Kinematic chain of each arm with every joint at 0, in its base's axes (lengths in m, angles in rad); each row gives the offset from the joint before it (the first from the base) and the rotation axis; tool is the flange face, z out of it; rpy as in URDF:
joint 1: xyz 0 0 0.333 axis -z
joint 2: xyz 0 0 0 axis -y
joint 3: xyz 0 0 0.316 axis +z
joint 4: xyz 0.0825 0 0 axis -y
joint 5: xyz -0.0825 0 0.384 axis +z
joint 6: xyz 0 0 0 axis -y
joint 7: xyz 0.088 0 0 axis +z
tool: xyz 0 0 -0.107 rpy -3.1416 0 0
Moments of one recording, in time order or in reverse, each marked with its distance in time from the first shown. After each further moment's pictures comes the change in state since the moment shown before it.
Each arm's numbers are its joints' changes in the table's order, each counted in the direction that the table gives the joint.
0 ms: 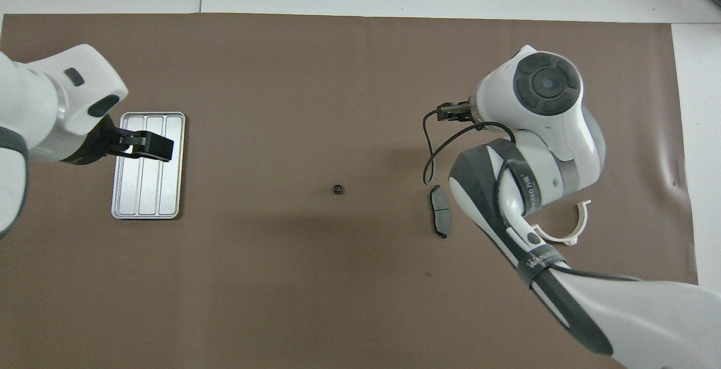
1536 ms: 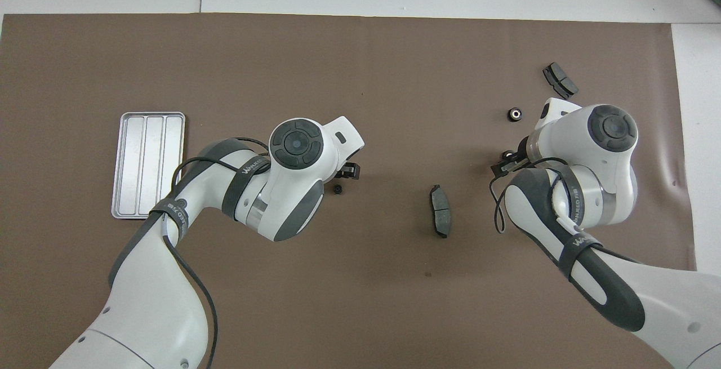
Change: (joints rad) left arm 0.357 -0.440 -0.003 -0.095 0.010 0.581 0.330; right arm 0.155 0.025 0.012 -0.351 0.108 0.215 0.552
